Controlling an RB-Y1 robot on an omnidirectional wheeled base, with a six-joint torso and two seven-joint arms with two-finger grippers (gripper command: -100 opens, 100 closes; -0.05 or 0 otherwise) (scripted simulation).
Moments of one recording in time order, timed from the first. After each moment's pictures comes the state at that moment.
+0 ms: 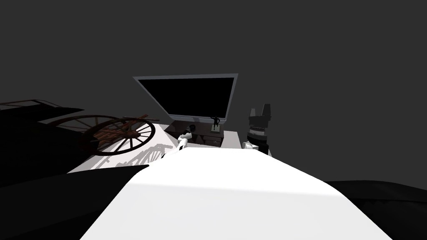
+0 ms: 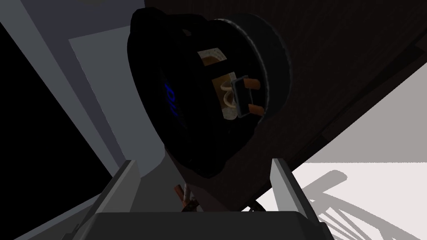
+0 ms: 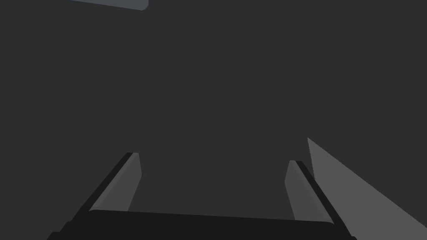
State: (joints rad) left arm -0.35 0.15 0.59 -0.73 -0.22 0.12 0.00; right arm 0.47 -0.02 0.03 -2.30 0.02 -0.54 0.05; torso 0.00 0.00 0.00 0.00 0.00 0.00
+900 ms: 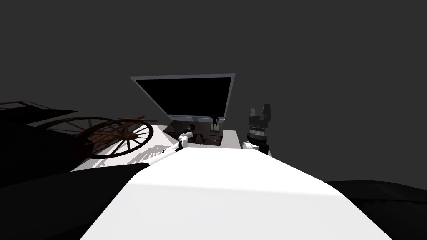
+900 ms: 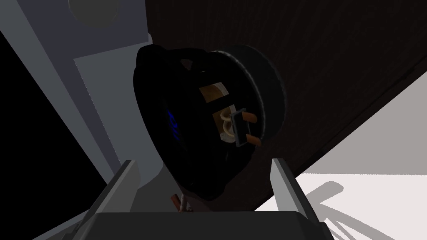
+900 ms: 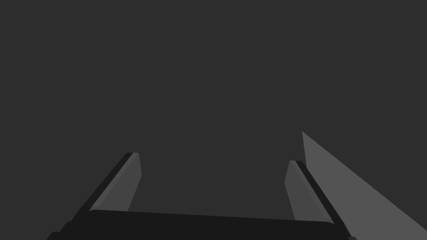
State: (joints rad) left arm -0.46 0.18 0.70 -0.54 -0.28 0.05 -0.01; right arm 0.47 -0.02 0.03 -2.30 0.02 -0.54 0.05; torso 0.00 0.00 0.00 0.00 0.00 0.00
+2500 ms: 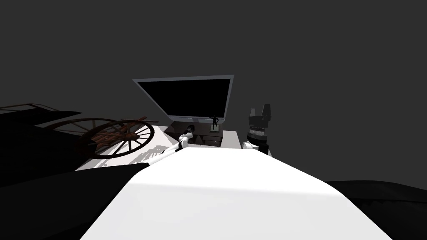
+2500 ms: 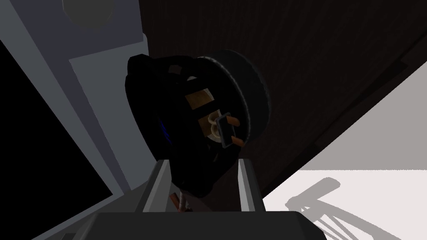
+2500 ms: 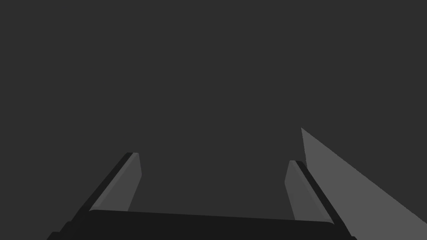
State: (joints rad) left arm -0.45 0.18 0.70 -0.52 -0.28 0.05 -0.01; right arm 0.47 -0.02 0.03 -2.30 0.02 -0.54 0.05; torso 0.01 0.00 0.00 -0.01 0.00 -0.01
